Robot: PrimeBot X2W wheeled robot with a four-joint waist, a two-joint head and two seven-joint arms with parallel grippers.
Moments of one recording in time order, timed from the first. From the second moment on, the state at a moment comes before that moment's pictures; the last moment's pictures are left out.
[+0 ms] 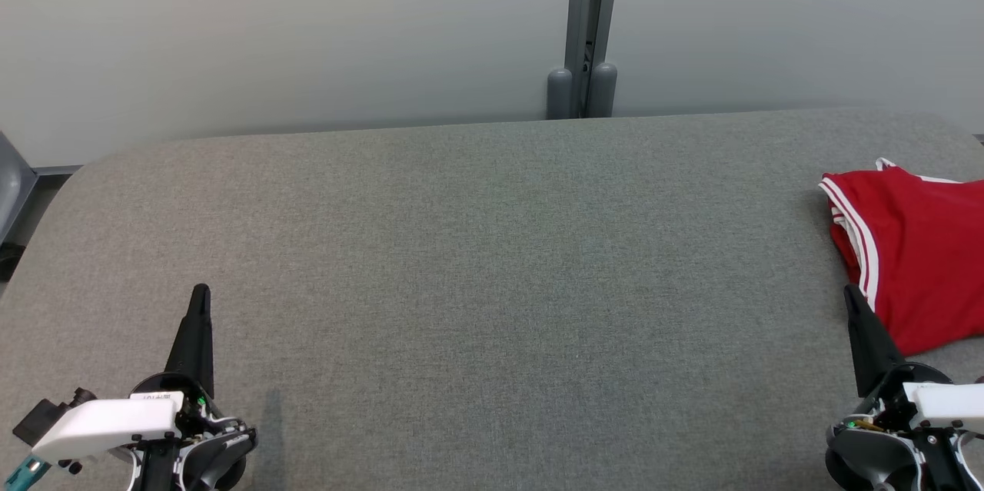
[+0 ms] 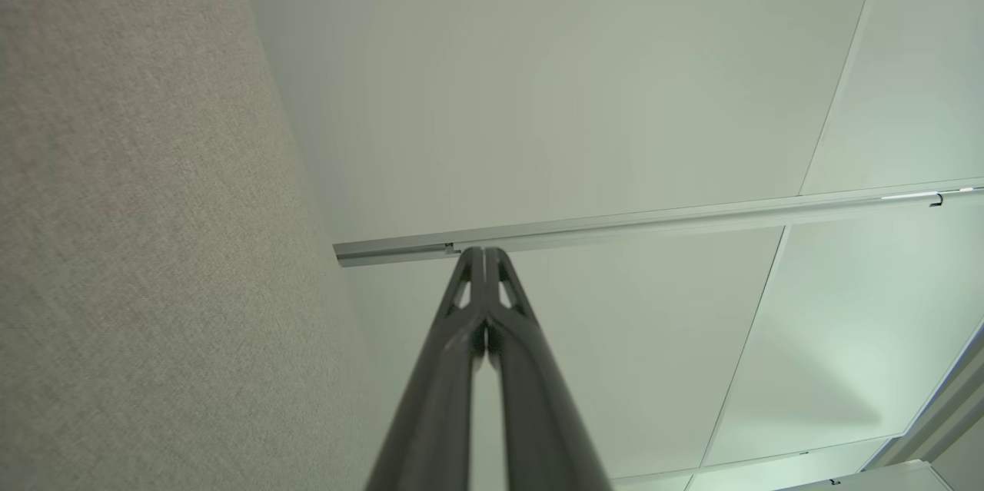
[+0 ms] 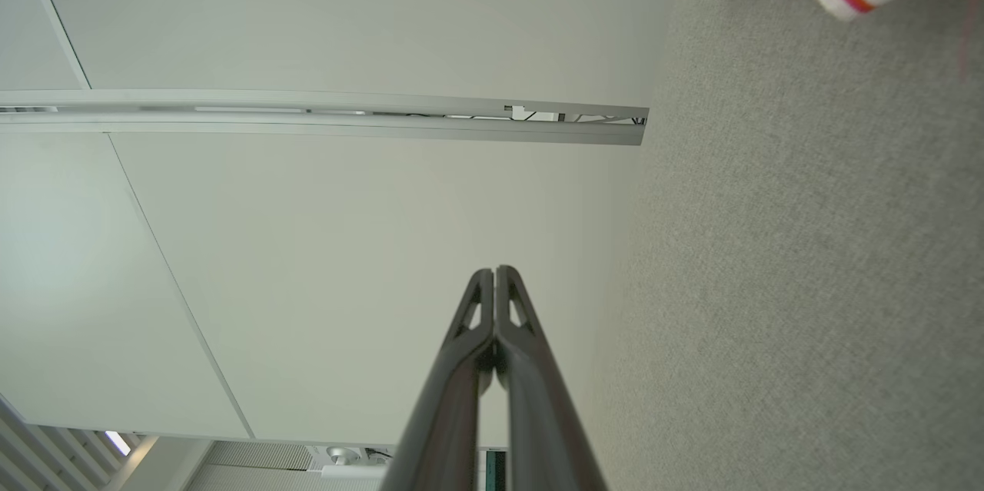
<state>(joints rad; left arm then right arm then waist) -0.10 0.05 0.11 0.25 -1.62 -0.13 0.11 -0.10 -0.06 -0.10 0.25 1.62 0.13 0.11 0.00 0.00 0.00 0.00</state>
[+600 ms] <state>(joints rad) -0.10 0.05 0.11 0.25 -1.62 -0.13 0.11 -0.10 -0.05 -0.11 0.25 1.62 0.13 0.11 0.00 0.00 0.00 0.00</state>
